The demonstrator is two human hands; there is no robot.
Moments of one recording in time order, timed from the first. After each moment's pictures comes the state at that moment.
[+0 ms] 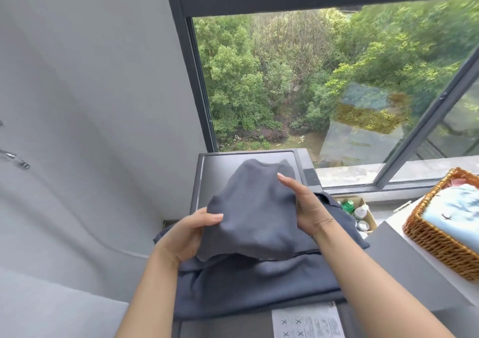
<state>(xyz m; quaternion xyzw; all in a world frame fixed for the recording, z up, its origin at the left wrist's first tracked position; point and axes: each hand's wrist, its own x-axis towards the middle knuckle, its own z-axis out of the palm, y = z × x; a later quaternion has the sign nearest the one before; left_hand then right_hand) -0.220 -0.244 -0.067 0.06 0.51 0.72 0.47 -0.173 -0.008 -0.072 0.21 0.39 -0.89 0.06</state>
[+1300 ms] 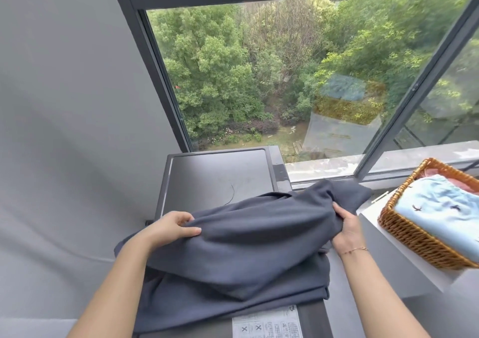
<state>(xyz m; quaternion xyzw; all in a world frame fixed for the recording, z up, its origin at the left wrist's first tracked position) -0.268 -0.204 -0.130 0.14 0.85 0.33 0.39 -0.107 0.163 -0.197 0.43 0.27 -0.83 -0.22</state>
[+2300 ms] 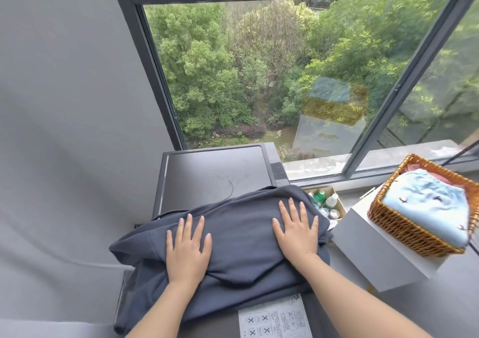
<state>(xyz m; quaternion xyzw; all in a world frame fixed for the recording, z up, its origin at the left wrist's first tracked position) -0.197 -0.190 -0.236 0.16 0.98 0.09 0.05 -0.116 0.054 -0.229 0.31 0.94 -0.10 0.08</state>
